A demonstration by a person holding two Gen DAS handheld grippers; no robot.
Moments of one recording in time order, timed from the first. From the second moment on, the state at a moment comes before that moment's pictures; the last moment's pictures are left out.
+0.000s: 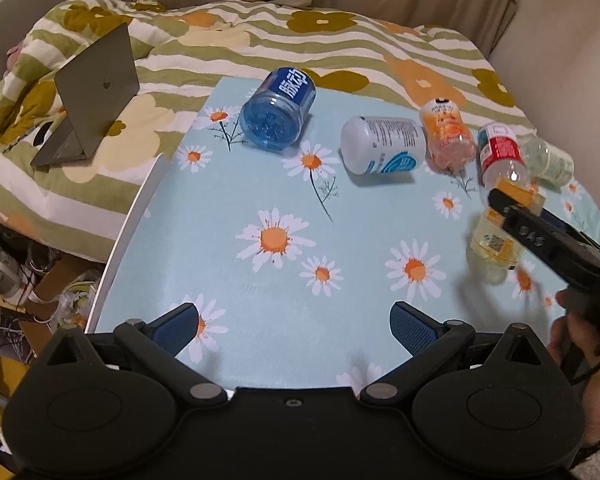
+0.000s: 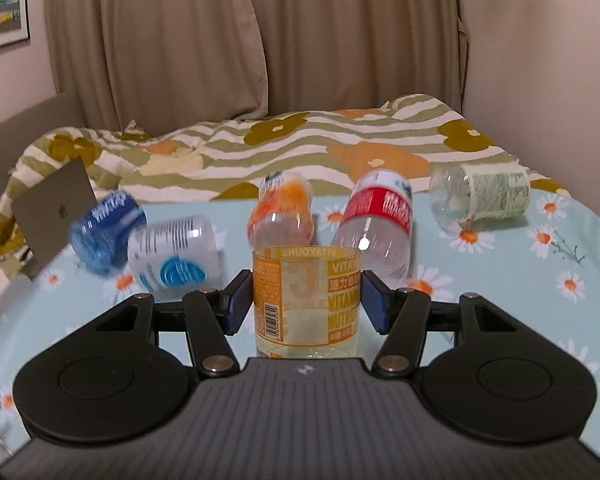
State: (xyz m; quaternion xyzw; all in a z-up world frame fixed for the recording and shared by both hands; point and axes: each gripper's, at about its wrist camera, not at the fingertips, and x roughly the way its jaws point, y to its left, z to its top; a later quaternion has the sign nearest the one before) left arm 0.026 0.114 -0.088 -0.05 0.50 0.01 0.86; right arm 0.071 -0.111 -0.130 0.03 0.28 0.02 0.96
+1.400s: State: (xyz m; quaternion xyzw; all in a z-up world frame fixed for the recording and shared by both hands) left arm 0.013 0.046 -0.010 -0.02 0.41 -0.02 0.91; right arm 0.023 -0.185 -0.015 0.05 0.44 0.03 0.90
